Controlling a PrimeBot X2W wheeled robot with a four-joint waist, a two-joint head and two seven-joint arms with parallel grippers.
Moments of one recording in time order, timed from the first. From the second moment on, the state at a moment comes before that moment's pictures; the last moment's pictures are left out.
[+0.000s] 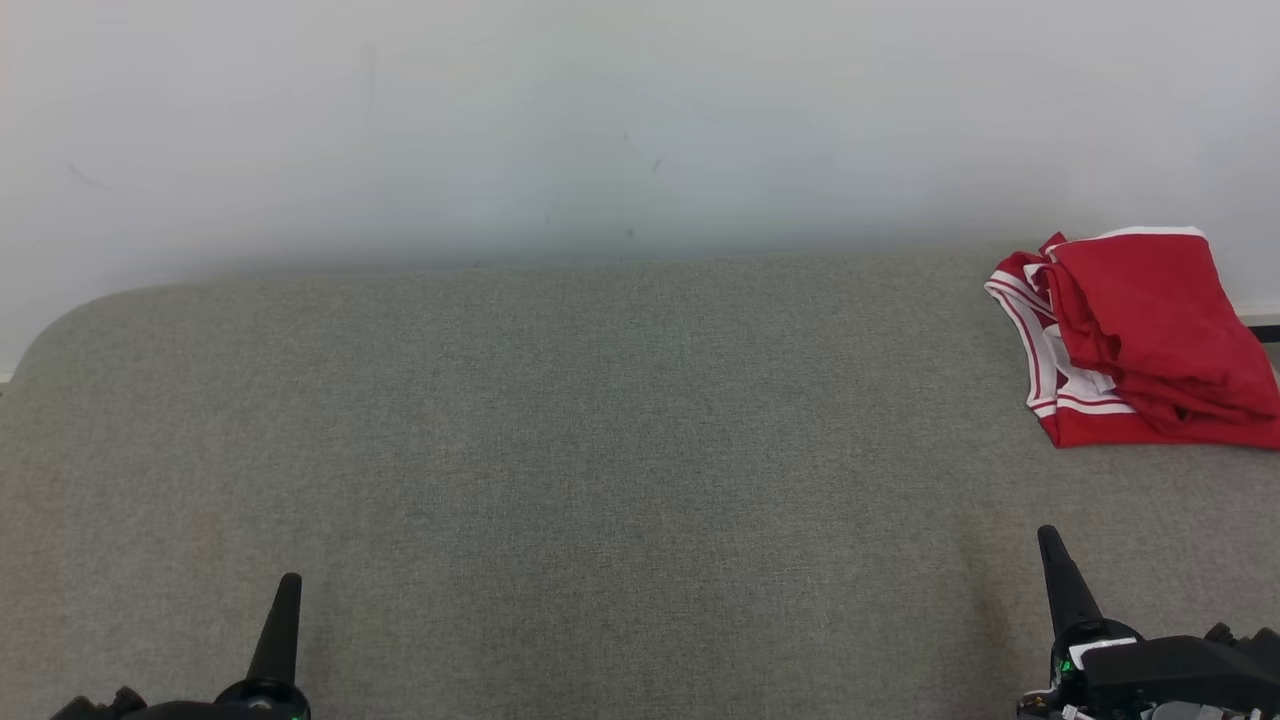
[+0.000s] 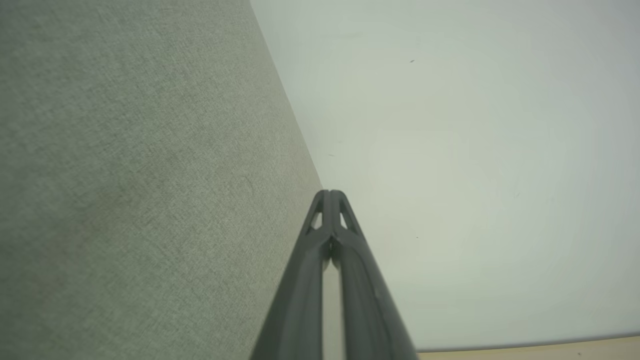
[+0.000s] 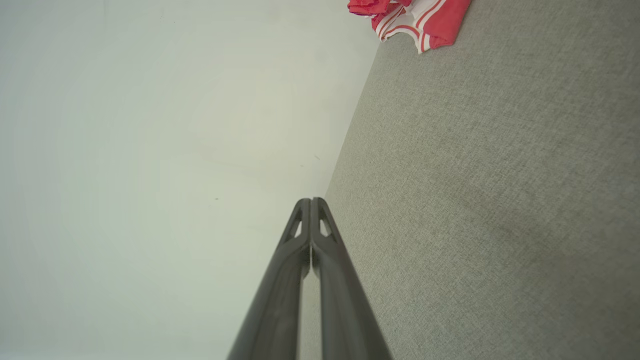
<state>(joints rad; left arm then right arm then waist) -0.05 0.05 0.11 0.23 -1.30 -0.12 0.04 -0.07 -0.07 -0.06 0.25 1.34 0.13 0.03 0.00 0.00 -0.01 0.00</state>
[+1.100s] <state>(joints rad) -0.09 0.05 0.11 0.24 -1.56 -0.12 0.10 -0.10 -0.06 -0.10 0.25 1.57 0.13 0.10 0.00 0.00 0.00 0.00</state>
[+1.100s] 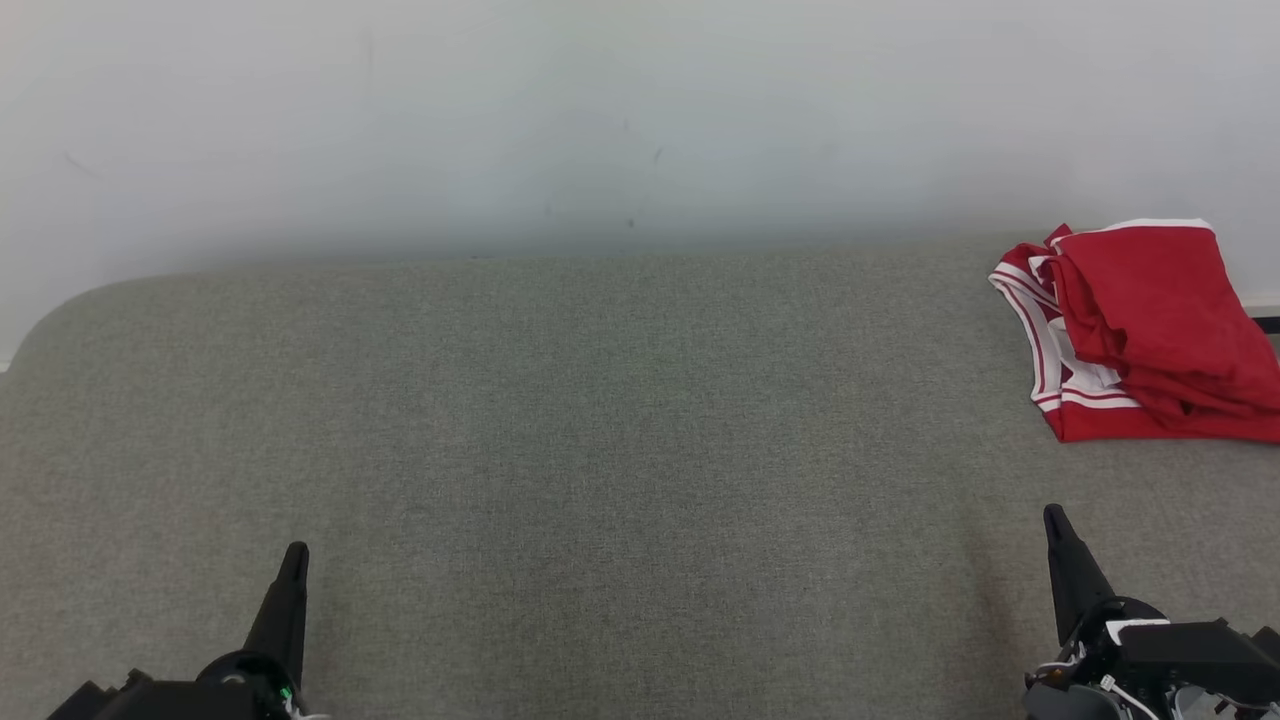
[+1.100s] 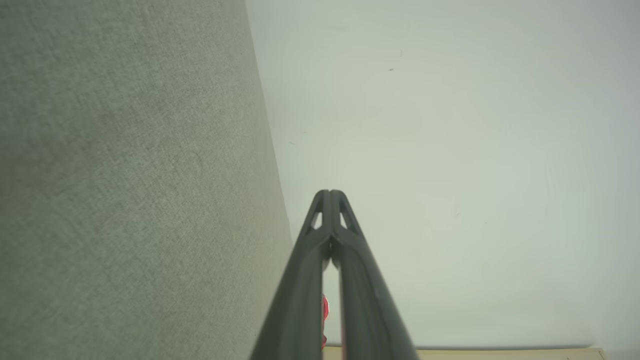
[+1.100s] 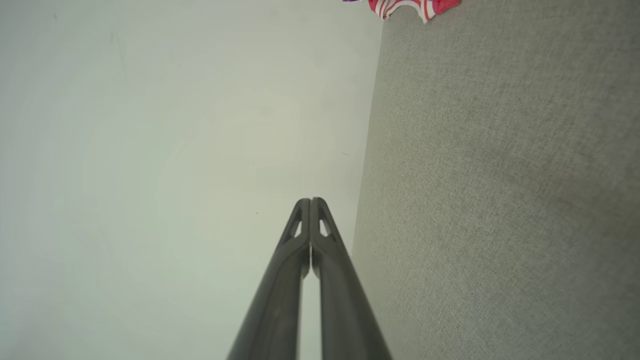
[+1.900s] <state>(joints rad) -0.10 0.05 0.11 0.25 -1.61 -0.13 0.11 -0.10 -0.05 -0.11 0.25 1.62 0.13 0.11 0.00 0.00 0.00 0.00</state>
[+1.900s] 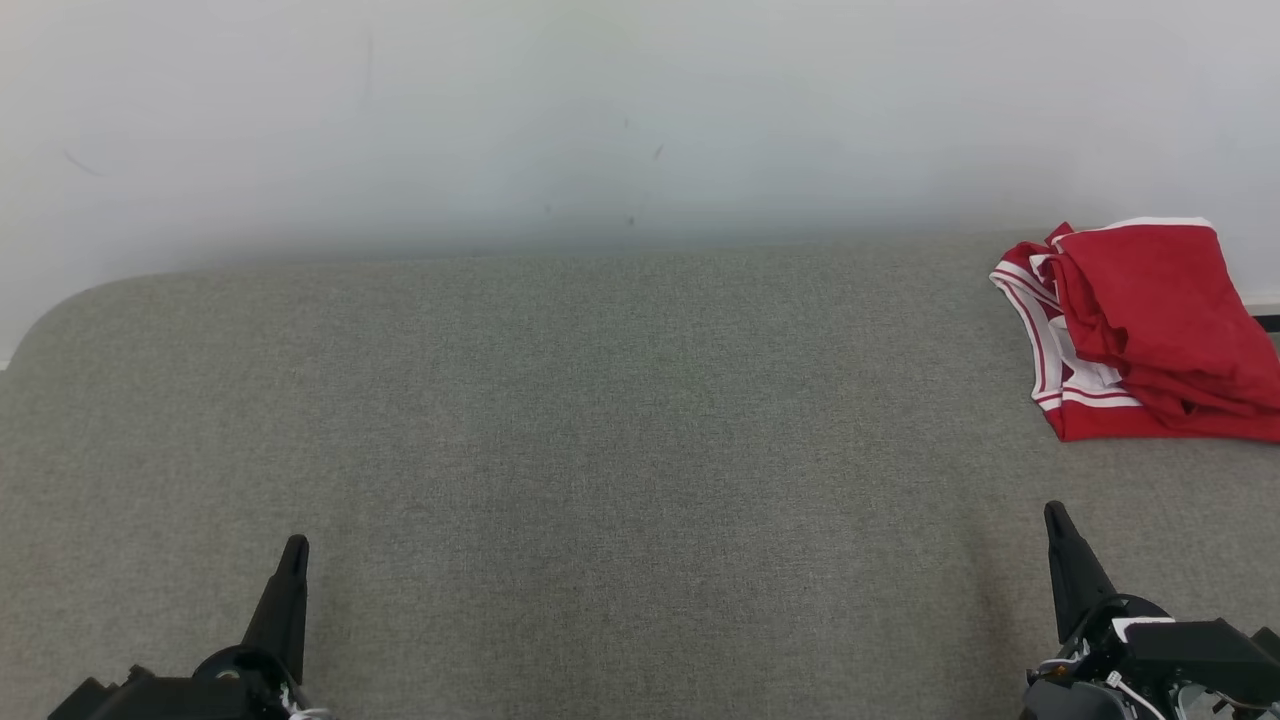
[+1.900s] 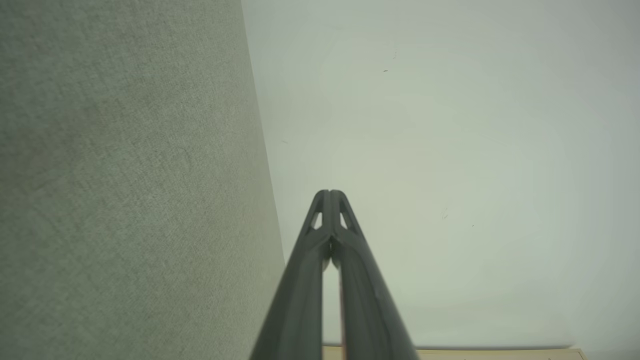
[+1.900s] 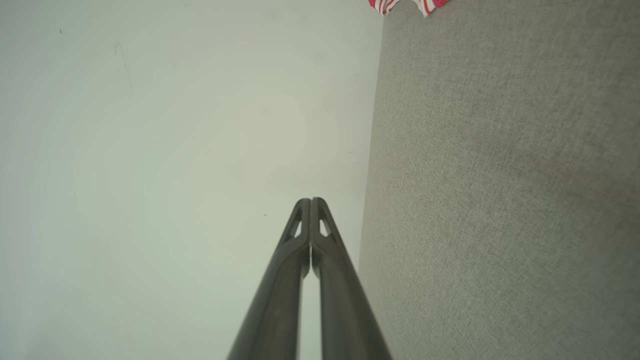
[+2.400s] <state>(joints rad) -0.10 0.05 0.11 0.25 -1.61 -0.13 0.11 -0.10 -0.05 -0.11 0.25 1.62 0.13 0.11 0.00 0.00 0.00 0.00</state>
